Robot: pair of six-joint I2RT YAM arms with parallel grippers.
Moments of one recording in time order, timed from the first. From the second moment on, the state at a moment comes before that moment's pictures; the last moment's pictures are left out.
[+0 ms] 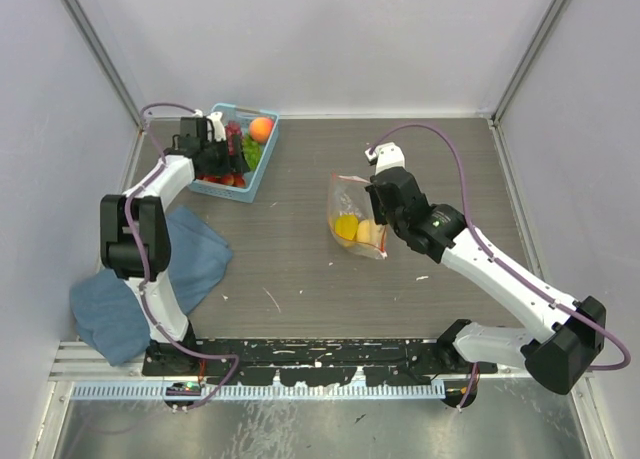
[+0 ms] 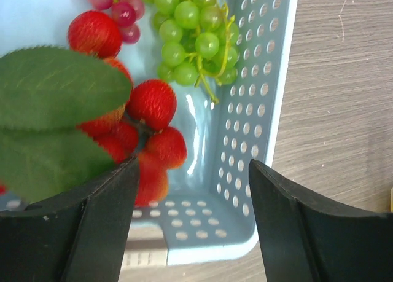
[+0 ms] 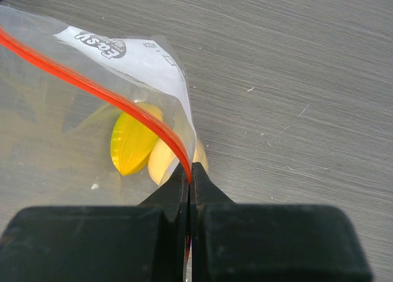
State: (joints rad) left arm -0.07 1.91 1.44 -0.29 0.27 -0.17; right arm 0.70 1.17 1.08 -0.52 0.44 0.17
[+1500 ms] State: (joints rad) left arm -0.10 1.84 1.50 -0.39 0.11 -0.40; right arm 0.70 1.16 1.07 -0.52 0.38 0.18
